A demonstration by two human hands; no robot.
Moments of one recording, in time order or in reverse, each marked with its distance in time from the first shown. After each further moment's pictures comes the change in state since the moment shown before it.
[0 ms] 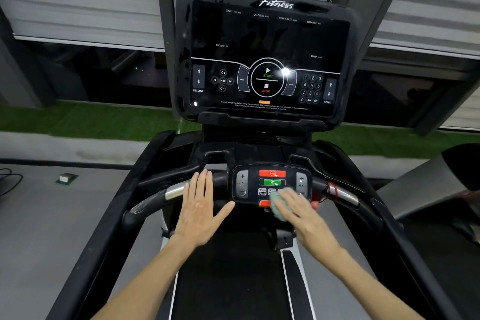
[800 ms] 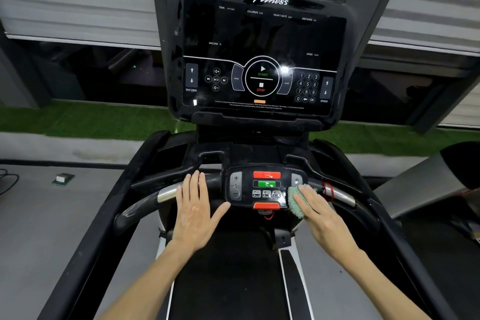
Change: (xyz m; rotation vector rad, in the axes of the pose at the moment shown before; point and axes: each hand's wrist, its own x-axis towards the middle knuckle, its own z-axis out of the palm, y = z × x) left_hand 0.006 0.009 0.011 0.117 0.018 -0.071; right_hand -0.017 0.034 -0.019 0.019 0.080 0.077
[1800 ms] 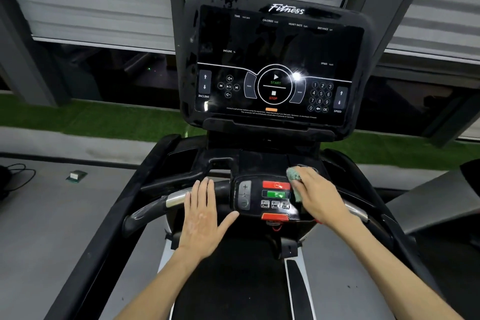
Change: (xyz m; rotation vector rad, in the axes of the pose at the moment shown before) left_hand -0.001 0.001 0.000 0.018 0.026 -0.008; right_hand 0.104 -0.016 -0.027 0.067 -0.178 0.254
